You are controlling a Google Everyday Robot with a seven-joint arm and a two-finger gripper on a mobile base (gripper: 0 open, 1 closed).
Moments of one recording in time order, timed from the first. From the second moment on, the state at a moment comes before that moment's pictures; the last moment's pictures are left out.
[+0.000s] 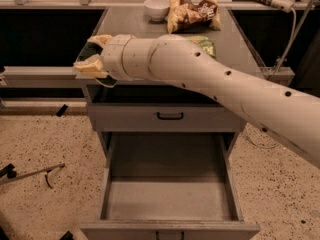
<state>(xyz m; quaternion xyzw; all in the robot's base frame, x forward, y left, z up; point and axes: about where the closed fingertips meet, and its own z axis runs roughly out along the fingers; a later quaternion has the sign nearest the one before) 0.616 0.167 0.950 -0.52 0.58 0.17 0.60</state>
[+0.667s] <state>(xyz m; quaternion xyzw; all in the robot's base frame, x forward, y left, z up) 0.679 0.194 0.981 -0.53 0.58 0.09 0.62</state>
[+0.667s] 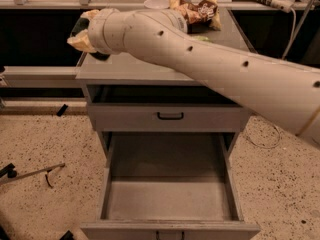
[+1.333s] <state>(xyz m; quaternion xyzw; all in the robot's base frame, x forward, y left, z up) 0.787 0.208 0.881 -0.50 0.69 0.08 0.51</state>
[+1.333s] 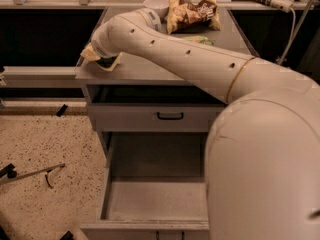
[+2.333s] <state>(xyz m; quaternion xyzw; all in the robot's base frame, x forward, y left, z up) 0.843 0.199 0.854 -0.49 0.73 0.05 0.47</state>
